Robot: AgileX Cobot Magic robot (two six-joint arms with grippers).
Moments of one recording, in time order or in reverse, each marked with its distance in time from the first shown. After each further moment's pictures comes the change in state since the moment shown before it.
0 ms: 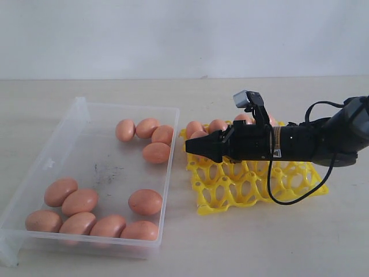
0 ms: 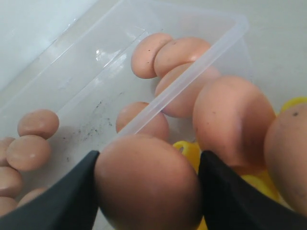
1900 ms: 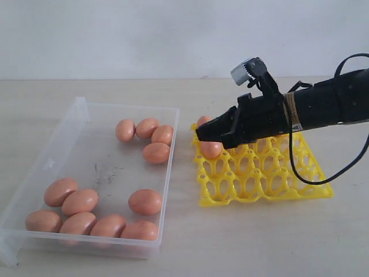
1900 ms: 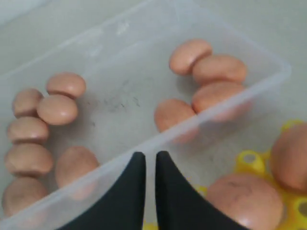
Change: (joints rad) left arm 0.000 0.000 0.000 0.000 0.000 0.000; right arm 0.002 -0.282 0.000 -0.354 0.143 0.157
